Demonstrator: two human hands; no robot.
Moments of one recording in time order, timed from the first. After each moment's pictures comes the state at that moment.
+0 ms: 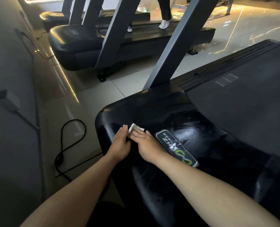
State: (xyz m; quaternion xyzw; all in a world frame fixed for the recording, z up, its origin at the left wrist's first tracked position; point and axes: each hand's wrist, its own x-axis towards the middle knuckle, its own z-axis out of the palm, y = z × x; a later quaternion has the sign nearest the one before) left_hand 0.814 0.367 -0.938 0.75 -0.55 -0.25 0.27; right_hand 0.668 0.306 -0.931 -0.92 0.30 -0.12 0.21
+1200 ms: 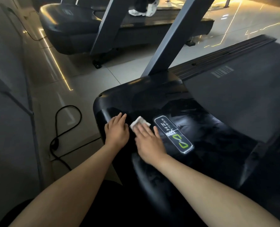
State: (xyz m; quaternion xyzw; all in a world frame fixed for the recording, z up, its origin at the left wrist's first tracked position) left_hand 0.800 0.391 -0.929 0.82 -0.50 -0.15 0.24; right_hand 0.643 0.368 -0.940 -0.91 0.41 -0.05 0.09
